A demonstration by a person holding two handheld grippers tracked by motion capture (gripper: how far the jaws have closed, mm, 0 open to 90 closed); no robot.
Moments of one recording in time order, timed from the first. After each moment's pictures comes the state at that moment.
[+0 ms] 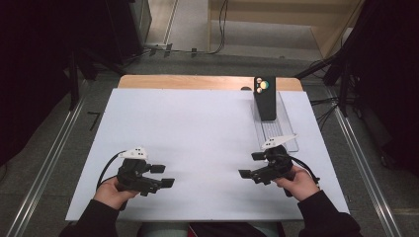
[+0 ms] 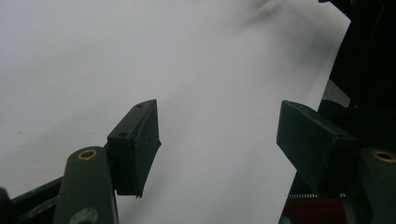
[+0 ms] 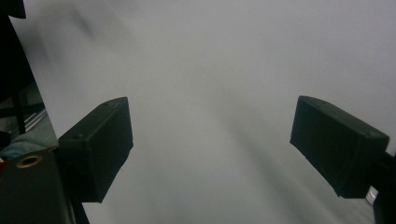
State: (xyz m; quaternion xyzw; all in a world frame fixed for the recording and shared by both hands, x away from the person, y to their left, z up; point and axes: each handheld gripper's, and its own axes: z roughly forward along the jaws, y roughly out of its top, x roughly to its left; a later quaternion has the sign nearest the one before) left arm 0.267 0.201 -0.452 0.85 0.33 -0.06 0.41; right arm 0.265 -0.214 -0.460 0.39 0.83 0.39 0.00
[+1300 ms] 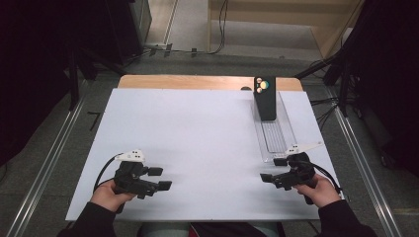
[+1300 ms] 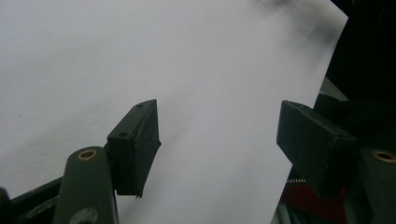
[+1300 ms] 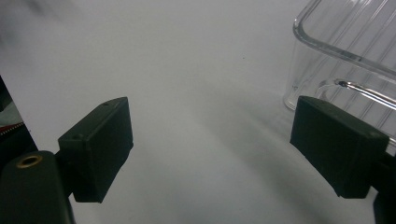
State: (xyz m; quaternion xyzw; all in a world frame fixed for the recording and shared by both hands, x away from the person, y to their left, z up) left arm 0.263 0.209 -0.455 0.85 0.33 -0.06 0.41; right arm 0.247 -0.270 -0.476 0.44 0.82 0.38 0.02
